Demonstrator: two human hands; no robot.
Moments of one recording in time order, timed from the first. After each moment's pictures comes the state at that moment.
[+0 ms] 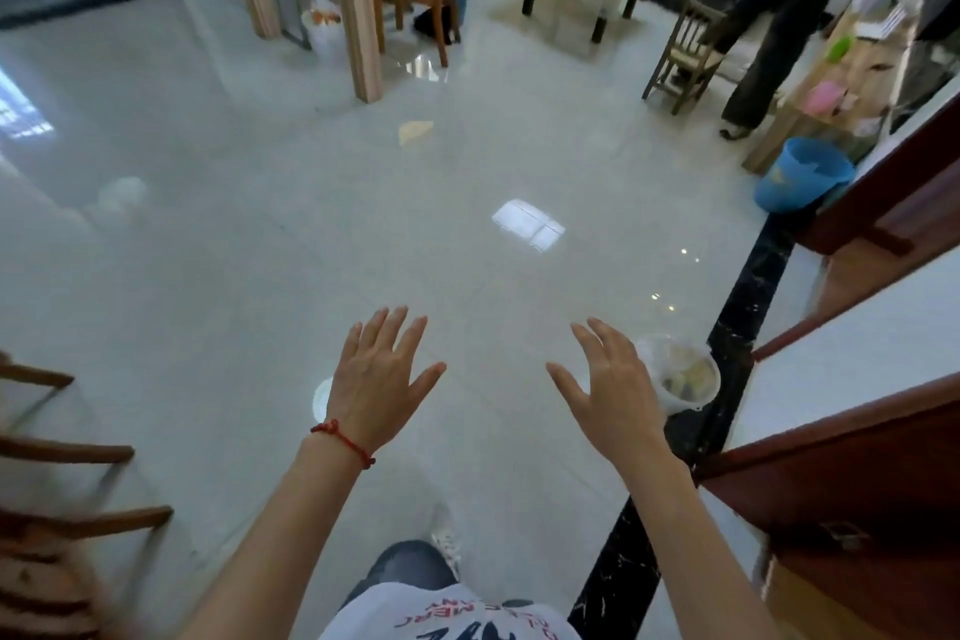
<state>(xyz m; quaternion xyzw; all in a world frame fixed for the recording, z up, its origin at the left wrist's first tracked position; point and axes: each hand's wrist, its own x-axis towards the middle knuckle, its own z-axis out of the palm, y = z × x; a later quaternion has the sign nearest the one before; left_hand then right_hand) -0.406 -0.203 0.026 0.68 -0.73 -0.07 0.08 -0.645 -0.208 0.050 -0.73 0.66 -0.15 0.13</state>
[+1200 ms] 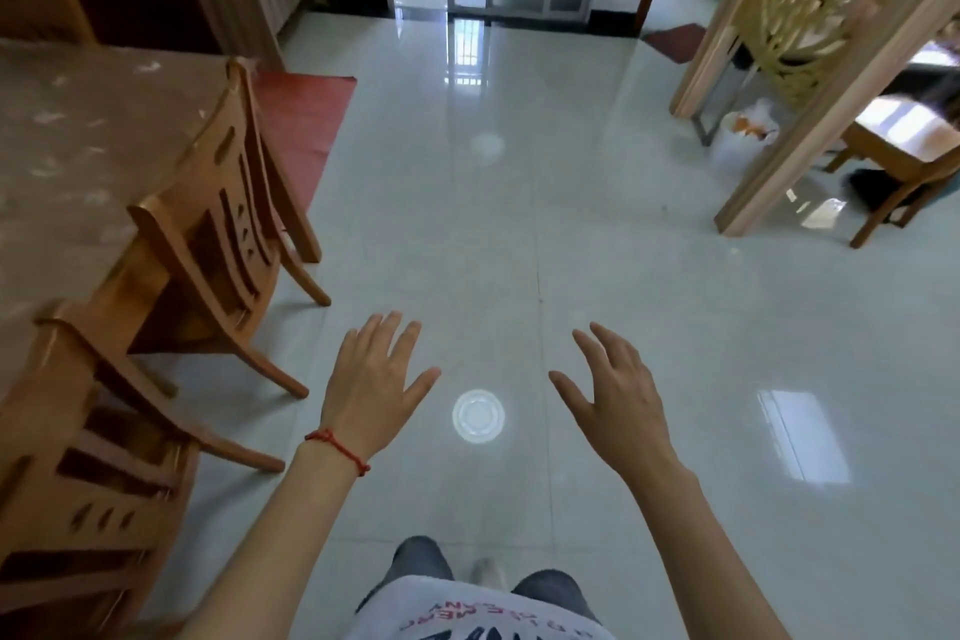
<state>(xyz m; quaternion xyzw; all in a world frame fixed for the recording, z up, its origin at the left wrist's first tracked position) -0.096 -0.438 0.031 0.93 -0.34 -0.07 0.08 -0.247 -0.638 0.046 -0.94 0.26 -0.07 0.20</state>
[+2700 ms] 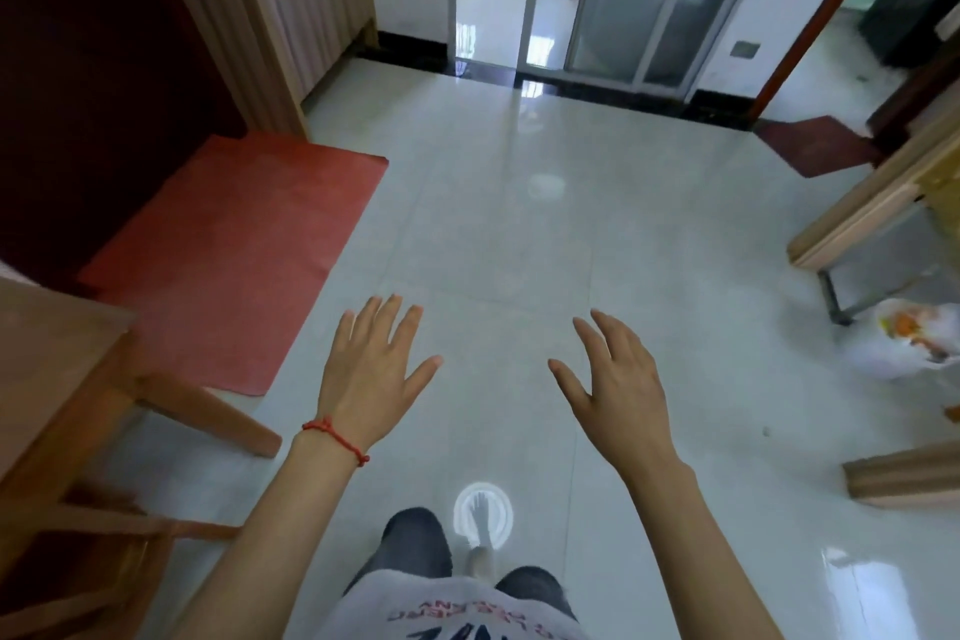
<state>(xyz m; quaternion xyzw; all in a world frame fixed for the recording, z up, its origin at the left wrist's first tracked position) 0.615 -0.858 0.046 0.96 -0.26 -0.03 0.07 0.505 -1.077 0.054 -0.97 0.17 -0.09 0.15</state>
